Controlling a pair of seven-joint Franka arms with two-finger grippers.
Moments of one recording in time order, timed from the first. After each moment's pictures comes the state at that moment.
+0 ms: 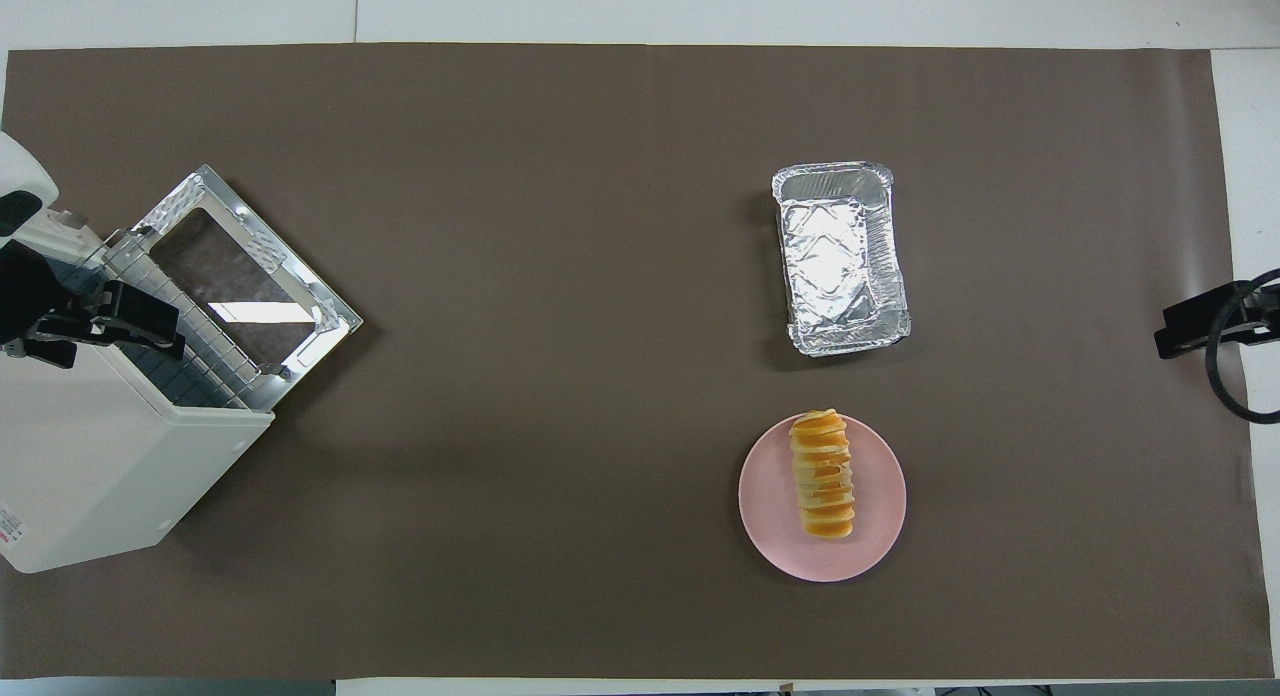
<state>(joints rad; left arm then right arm) -0.05 -0.01 0.00 -1.65 -0.03 1.43 -0.03 -0.11 -0.04 0.06 -1.58 -0.03 1.37 -0.07</state>
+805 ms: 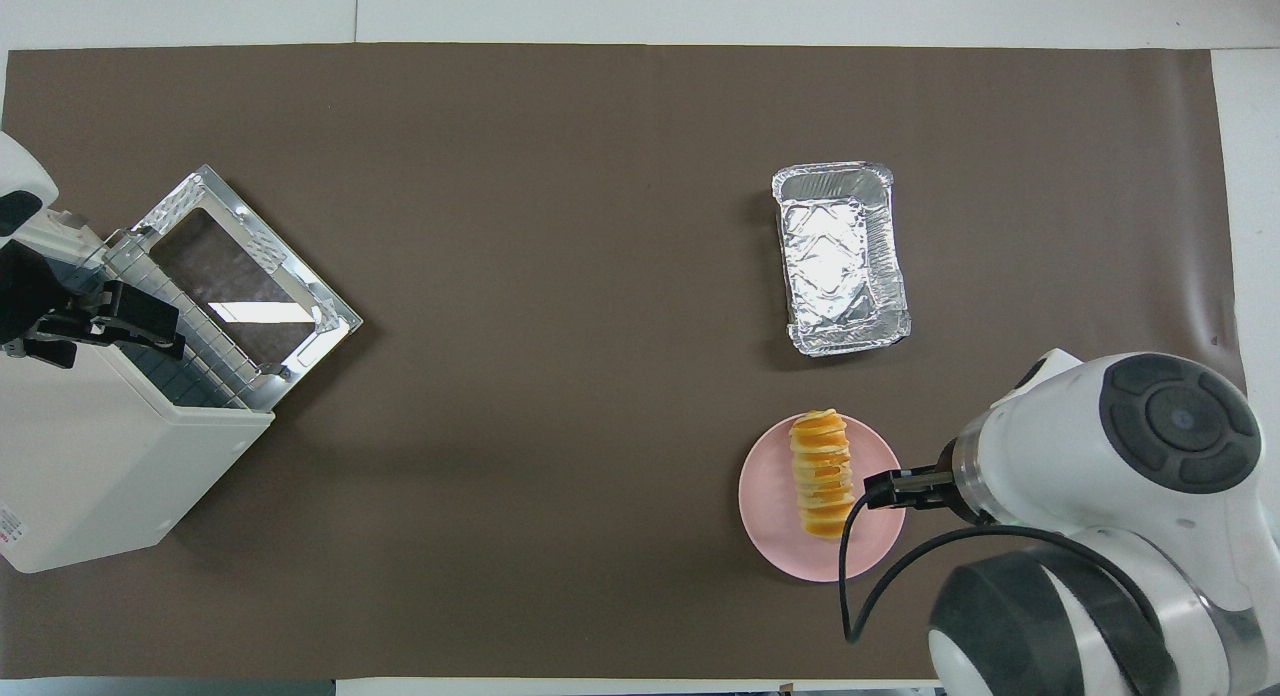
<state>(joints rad) -0.05 -0.01 0.00 -1.65 -0.03 1.43 -0.03 0.24 -0.33 0.08 -2.29 0.04 1.77 0.25</state>
